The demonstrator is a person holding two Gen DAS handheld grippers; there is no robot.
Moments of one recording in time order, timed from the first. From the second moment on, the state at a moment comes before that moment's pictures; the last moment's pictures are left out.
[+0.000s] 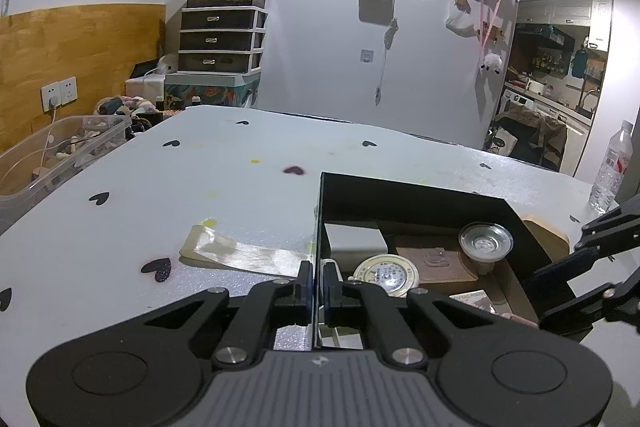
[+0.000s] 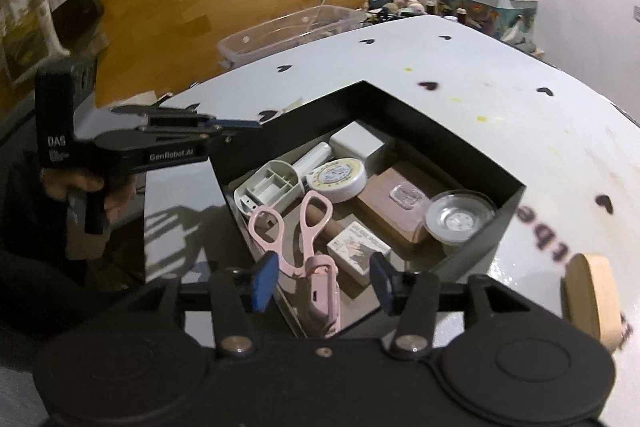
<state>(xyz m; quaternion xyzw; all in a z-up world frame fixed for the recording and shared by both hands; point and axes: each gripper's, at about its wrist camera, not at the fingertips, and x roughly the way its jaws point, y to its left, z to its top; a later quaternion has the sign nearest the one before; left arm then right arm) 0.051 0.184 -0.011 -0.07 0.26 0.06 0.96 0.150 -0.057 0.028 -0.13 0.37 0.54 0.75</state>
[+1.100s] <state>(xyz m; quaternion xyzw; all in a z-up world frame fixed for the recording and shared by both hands) 0.051 0.184 -0.010 -0.07 0.26 0.06 0.96 0.129 -0.074 0.057 -0.13 0.32 0.48 0.81</state>
